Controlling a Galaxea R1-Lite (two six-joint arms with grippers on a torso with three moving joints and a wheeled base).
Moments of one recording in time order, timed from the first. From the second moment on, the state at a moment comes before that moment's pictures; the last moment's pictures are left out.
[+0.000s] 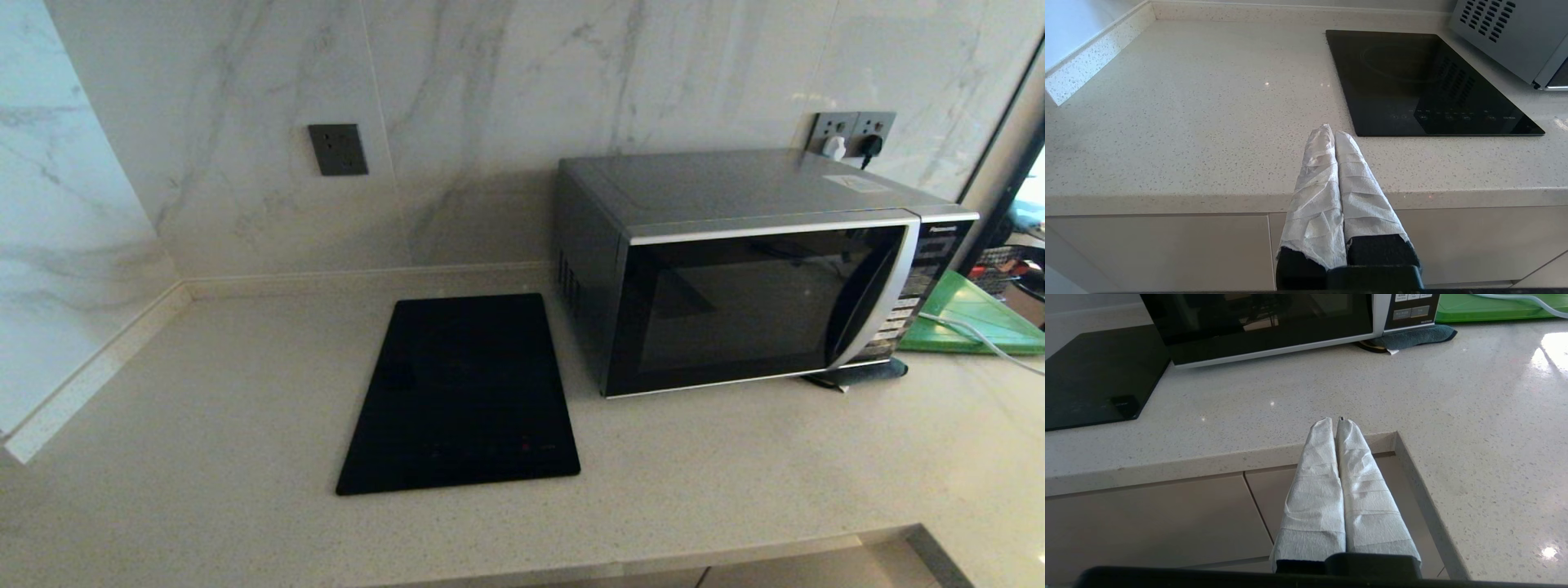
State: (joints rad) left arm 0.00 0.00 0.00 -0.01 0.03 -0.07; right arm 0.00 0.00 0.00 0.00 -0.04 0.14
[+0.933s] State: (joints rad) left arm 0.00 0.00 0.00 -0.01 0.03 -0.07; right arm 0.00 0.00 0.00 0.00 -0.04 0.14
